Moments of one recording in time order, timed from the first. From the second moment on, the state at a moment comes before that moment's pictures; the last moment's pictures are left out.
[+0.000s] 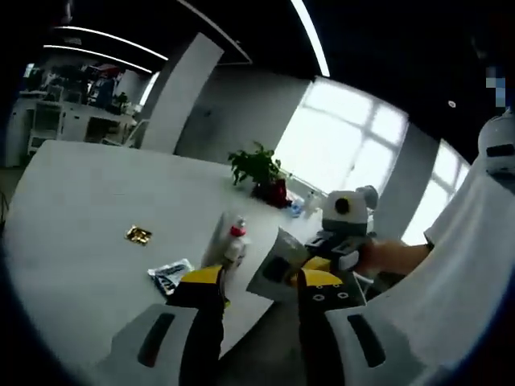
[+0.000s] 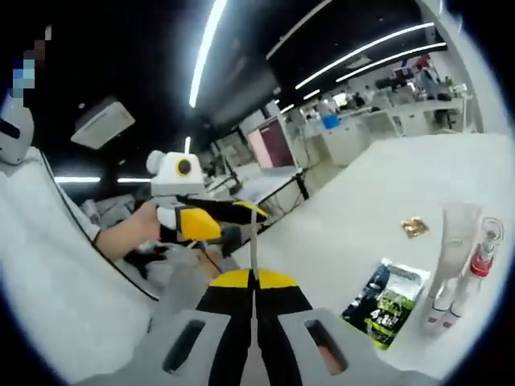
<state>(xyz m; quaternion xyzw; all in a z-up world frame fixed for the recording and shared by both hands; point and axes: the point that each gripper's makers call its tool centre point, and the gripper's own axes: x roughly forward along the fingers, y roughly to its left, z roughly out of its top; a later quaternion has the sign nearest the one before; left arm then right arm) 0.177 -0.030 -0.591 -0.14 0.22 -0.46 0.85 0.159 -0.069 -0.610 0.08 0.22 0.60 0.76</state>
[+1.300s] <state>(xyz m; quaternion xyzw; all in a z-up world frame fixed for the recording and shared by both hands) 0.181 -0.041 -0.553 -0.45 0.13 -0.42 0.78 0.165 -0.070 -0.571 0.25 0.14 0.55 0.79</state>
